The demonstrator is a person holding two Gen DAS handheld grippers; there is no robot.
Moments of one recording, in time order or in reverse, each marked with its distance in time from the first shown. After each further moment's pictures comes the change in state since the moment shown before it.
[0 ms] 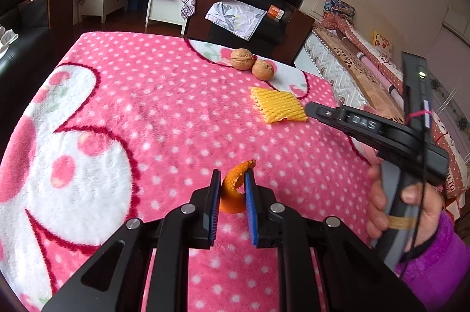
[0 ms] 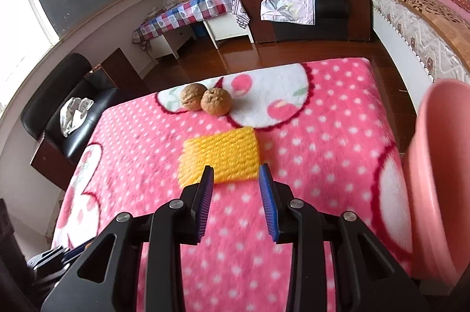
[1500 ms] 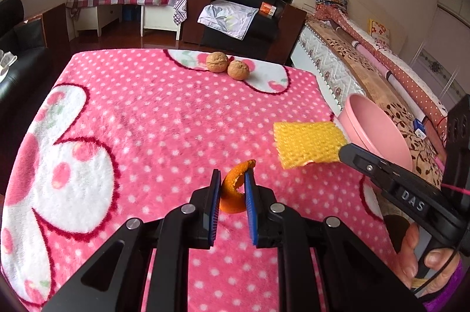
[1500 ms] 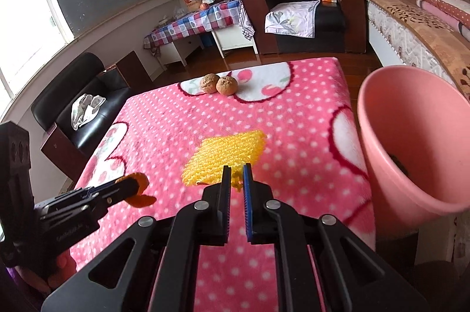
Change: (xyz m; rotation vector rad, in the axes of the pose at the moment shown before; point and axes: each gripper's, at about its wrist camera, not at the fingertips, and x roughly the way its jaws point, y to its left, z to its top) left arm -0.014 -0.049 -0.003 0.090 -0.001 0.048; right arm -0.094 -0.002 -0.060 -0.040 -0.070 0.016
